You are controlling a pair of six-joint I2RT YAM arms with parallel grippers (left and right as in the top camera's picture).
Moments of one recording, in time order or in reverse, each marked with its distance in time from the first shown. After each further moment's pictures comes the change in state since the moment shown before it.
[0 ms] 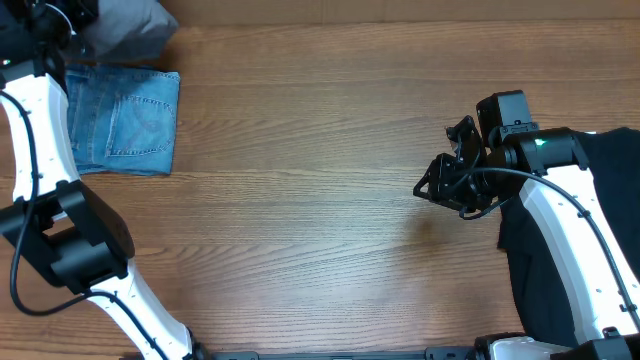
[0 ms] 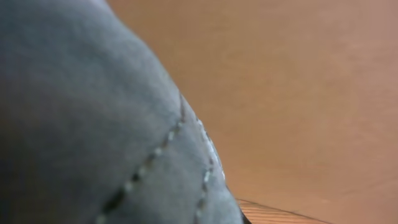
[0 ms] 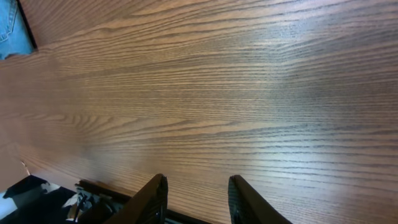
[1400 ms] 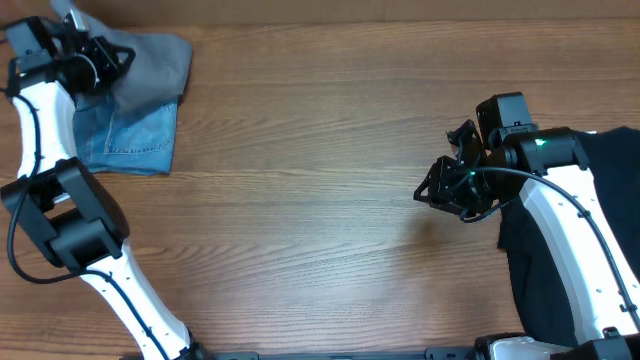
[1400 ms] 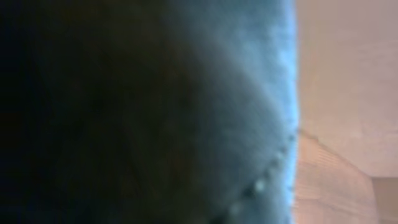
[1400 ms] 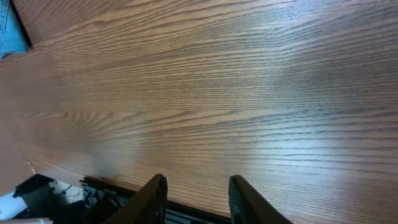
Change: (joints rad) left arm 0.042 0.179 0.013 -0.377 0.125 0.117; right arm 0.000 0.000 0.000 -0.034 -0.004 0.024
